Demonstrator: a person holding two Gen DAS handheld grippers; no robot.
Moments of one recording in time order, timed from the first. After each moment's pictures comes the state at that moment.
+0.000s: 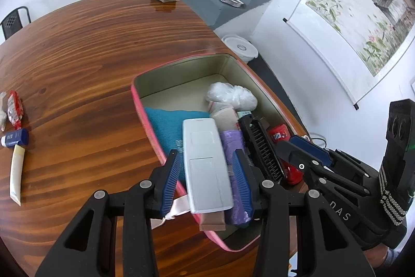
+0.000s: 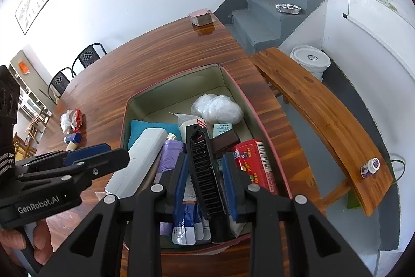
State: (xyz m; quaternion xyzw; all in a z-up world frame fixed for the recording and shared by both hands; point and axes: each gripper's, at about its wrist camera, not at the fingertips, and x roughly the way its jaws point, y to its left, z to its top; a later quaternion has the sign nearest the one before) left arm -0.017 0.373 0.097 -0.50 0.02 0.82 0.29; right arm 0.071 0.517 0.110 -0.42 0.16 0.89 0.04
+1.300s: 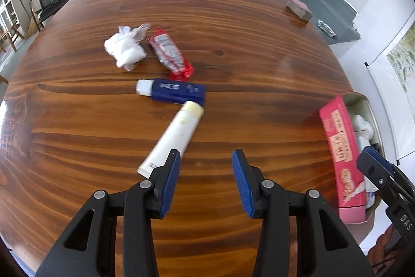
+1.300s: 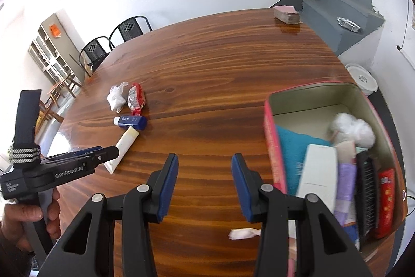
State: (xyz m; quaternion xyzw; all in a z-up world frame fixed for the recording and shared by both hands) left arm -0.080 0.129 0.059 -0.54 -0.05 0.84 0.10; right arm 0.003 0.343 0.117 -0.44 0.10 0.89 -0.07
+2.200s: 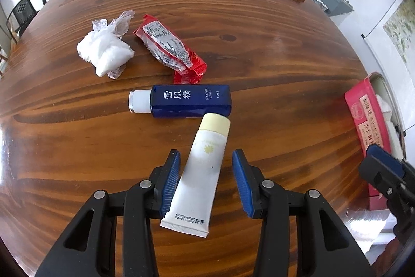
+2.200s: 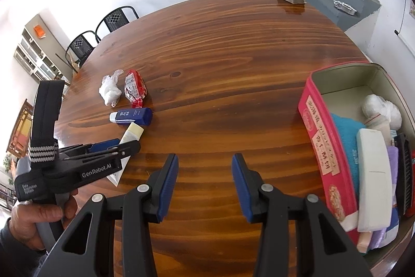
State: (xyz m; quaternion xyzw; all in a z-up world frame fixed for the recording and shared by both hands) left arm -0.123 0.114 0.017 -0.56 0.02 0.82 0.15; right arm -0.027 0.294 0.086 -0.48 0.12 0.87 -0.03
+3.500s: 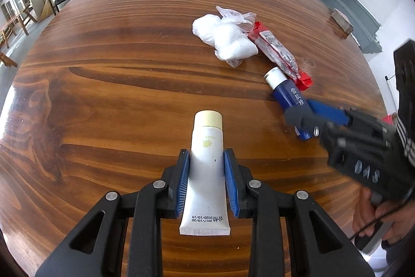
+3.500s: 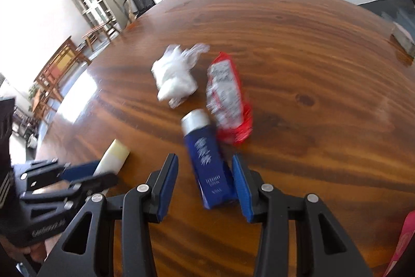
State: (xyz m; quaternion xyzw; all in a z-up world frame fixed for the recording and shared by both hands) left arm -0.114 0.005 0.021 -0.55 -0.06 0.83 0.06; right arm -0.136 0.170 0.032 -0.50 0.01 0.83 -0.23
